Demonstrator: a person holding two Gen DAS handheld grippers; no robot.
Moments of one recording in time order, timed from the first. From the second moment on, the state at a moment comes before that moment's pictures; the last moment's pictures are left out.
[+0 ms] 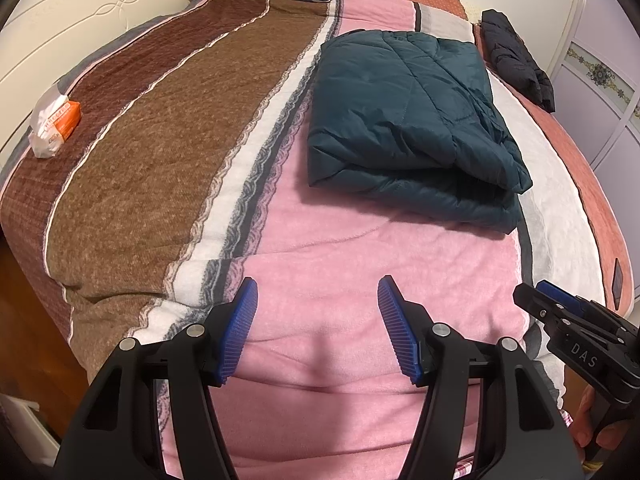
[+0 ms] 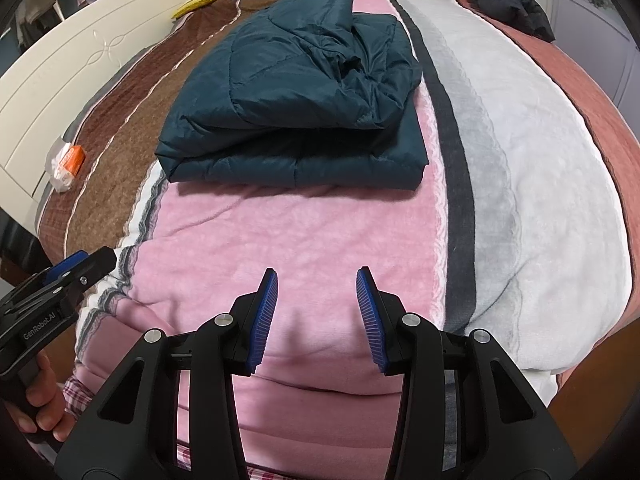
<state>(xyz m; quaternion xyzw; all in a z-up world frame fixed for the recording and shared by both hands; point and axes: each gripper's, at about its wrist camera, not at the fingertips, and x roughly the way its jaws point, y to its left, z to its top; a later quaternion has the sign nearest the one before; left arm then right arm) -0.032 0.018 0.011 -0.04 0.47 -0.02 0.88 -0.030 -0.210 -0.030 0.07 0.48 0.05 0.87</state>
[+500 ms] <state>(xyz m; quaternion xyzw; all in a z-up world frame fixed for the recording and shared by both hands) -0.030 0.021 0.012 -0.04 0.47 -0.02 0.88 -0.029 -0.211 -0.030 0.07 0.48 0.05 0.87</state>
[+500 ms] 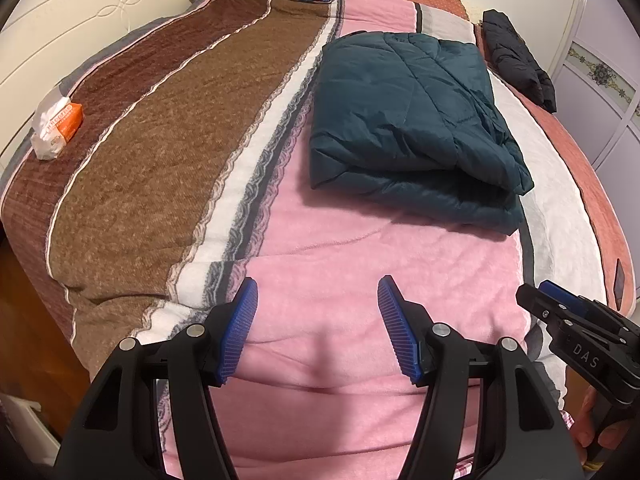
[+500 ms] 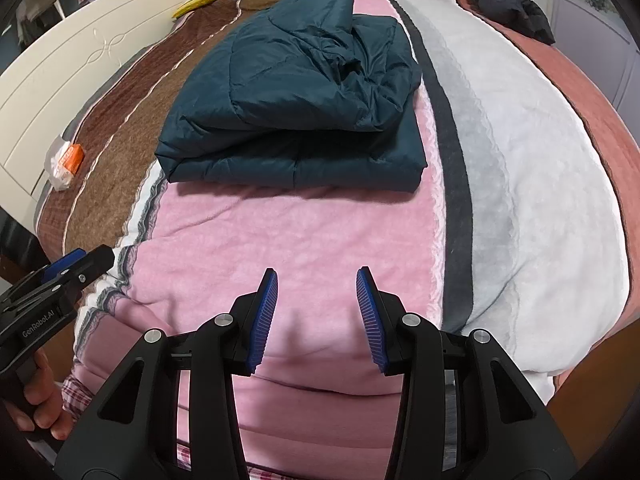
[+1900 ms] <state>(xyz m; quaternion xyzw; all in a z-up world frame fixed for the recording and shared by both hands) -0.033 0.018 0.010 -0.04 0.47 -0.02 0.88 -0.027 -0.215 -0.036 0.06 0.49 0.06 0.87</state>
